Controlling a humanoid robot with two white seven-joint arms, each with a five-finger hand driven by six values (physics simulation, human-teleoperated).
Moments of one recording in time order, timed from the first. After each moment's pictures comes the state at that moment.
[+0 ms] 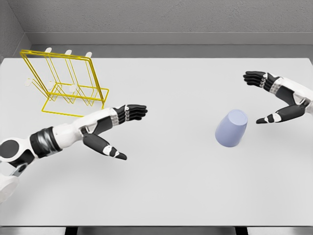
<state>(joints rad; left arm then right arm) -0.29 0.68 -0.54 -1.70 0.64 -0.13 -0.61 -0.57 -1.01 0.84 -1.25 -0.88 -0.61 0.61</state>
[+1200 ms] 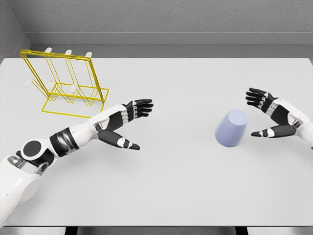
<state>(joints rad) -0.30 0.52 -0.54 -1.56 0.63 -0.08 -0.57 -0.41 -0.89 0.84 -1.10 -1.06 -0.61 0.61</state>
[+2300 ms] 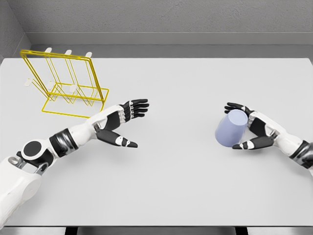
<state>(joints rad) -0.30 0.52 -0.53 -1.51 0.64 -0.07 -0.56 -0.40 -0.82 0.88 -1.11 -1.01 -0.61 0.61</state>
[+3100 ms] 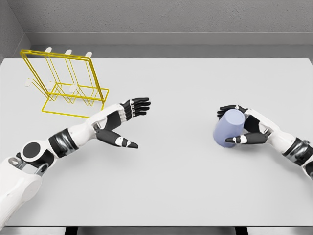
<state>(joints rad) -0.29 0.52 -0.54 -1.52 0.64 -0.13 -0.57 -0.42 -0.78 0.88 -1.11 -1.00 -0.61 0.61</state>
